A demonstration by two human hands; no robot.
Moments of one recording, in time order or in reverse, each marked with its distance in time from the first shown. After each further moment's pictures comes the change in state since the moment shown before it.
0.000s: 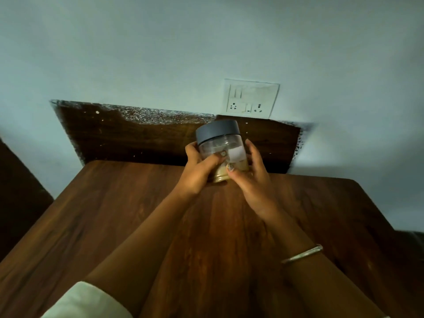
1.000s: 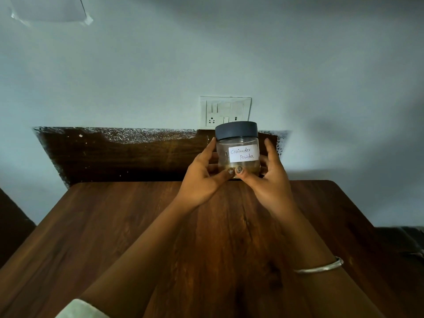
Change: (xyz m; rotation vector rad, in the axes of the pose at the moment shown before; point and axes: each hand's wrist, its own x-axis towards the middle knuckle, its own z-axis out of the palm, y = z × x) left_hand -0.016 0.015 0.062 0.452 -0.156 0.286; right_hand -0.014 -0.028 -0.078 -0.235 0.182 -0.019
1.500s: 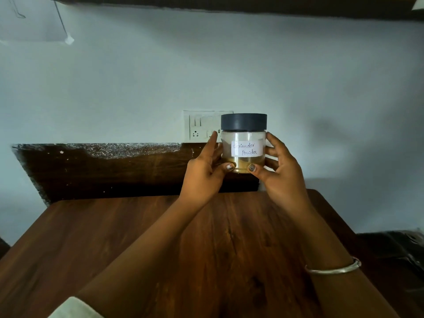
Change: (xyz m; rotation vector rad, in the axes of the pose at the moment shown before) left_hand 0.027 0.036 0.047 0.174 0.129 0.192; right_hand 0.018 -0.022 -0.069 -0.077 0.107 -0.130
